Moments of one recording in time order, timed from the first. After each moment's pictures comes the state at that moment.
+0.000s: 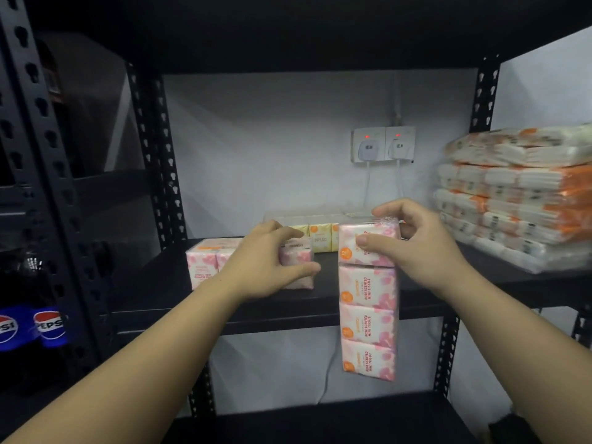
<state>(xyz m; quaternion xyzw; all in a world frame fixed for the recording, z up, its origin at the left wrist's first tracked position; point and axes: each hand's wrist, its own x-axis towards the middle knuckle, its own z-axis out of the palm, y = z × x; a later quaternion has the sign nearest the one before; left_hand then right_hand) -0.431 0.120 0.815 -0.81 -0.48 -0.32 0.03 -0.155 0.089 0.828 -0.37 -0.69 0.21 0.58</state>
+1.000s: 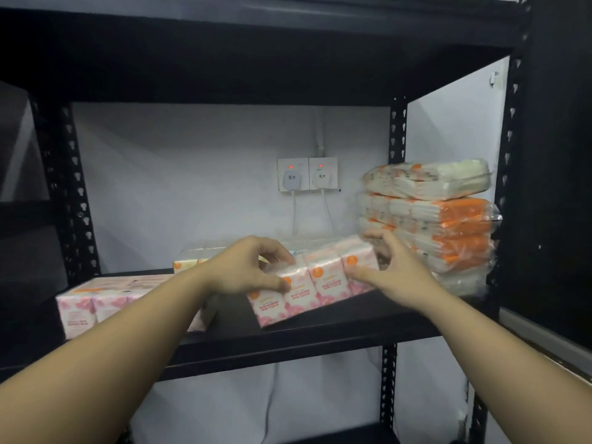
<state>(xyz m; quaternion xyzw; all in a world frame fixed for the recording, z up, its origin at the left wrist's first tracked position) -0.294 0.170 0.860 -0.85 -0.40 -0.28 -0.18 0.017 0.134 0.819 -0.48 -0.70 0.18 0.49</state>
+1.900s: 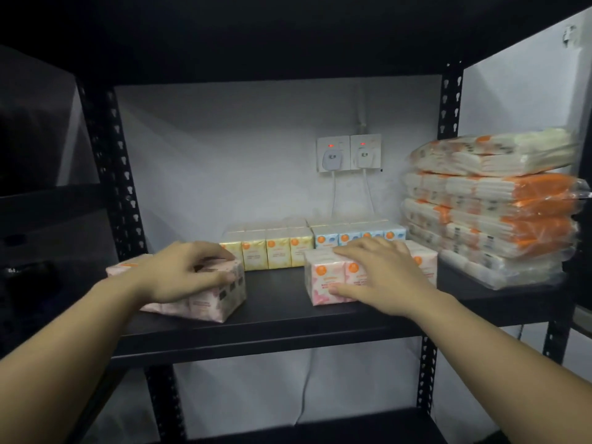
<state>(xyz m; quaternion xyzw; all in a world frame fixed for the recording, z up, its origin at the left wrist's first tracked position) -0.462 0.147 0.843 -0.83 -0.53 -0.18 0.01 -0.076 0.161 0.796 -0.54 -0.81 -0.13 0.22</state>
